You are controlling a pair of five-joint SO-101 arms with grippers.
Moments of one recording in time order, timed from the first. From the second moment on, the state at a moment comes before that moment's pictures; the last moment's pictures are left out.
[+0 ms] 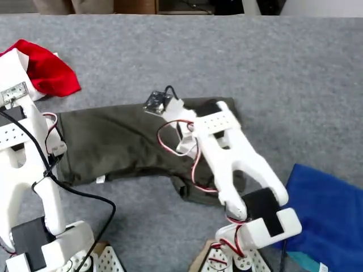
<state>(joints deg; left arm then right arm) -25.8 -15.7 26.5 80.5 -1.0 -23.3 0.6 28.0 63.2 33.1</state>
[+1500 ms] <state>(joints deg) -25.8 -15.7 19.5 80.7 -1.0 -20.8 -15.7 21.4 82.9 47.8</state>
